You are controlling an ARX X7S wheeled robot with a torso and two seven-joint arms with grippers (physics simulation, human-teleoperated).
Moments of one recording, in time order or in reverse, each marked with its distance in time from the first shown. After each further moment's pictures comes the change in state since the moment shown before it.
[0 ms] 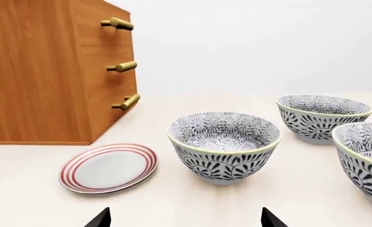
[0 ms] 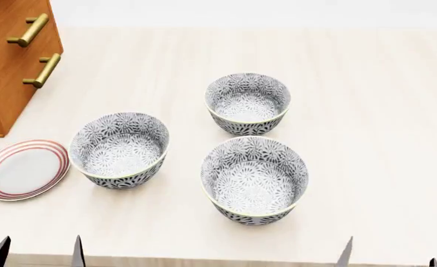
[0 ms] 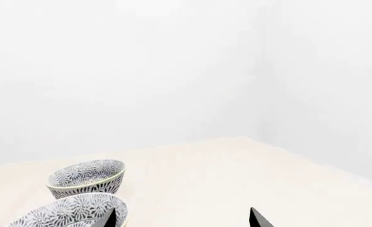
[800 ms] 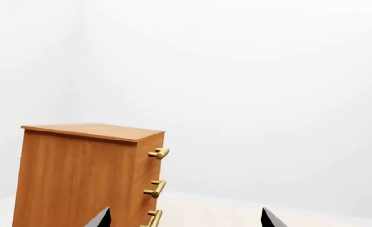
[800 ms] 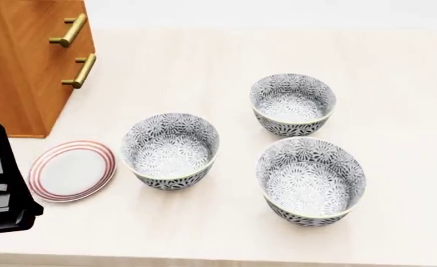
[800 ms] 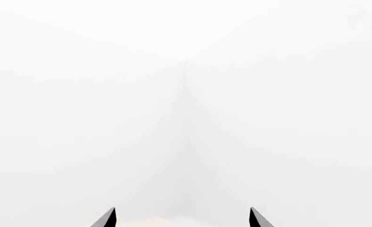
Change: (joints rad) left arm -0.212 -0.012 -0.071 0.790 -0.179 -0.659 -0.124; right arm -0.473 0.018 0.437 -0.487 0.125 -0.179 0.133
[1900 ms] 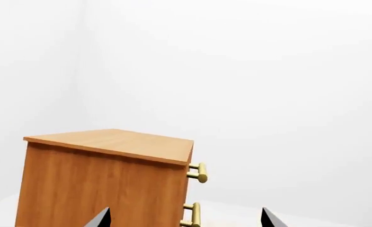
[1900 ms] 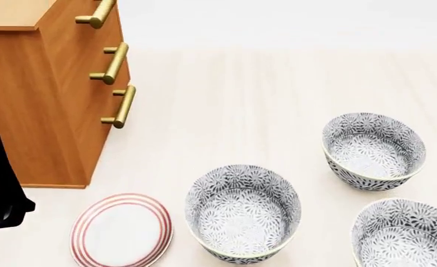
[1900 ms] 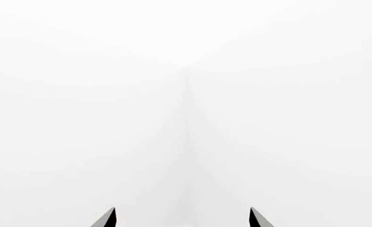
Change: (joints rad) left arm -0.035 -0.049 -0.024 0.049 -0.133 -0.067 -0.092; right arm -0.062 0.013 0.035 -0.049 0.016 -0.024 0.054
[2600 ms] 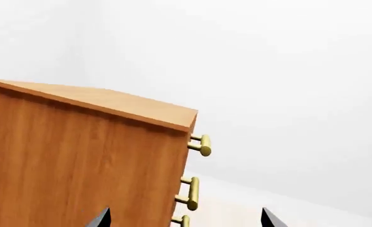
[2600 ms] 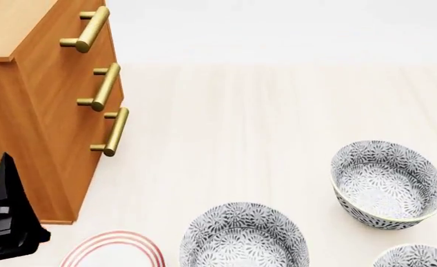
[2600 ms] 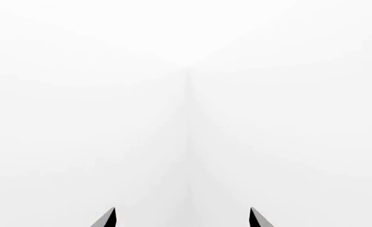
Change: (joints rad) left arm 0.120 0.043 0.026 0.014 -0.055 0.018 -0.090; right arm -0.004 0.002 -0.031 -0.014 -0.033 -0.002 0.022
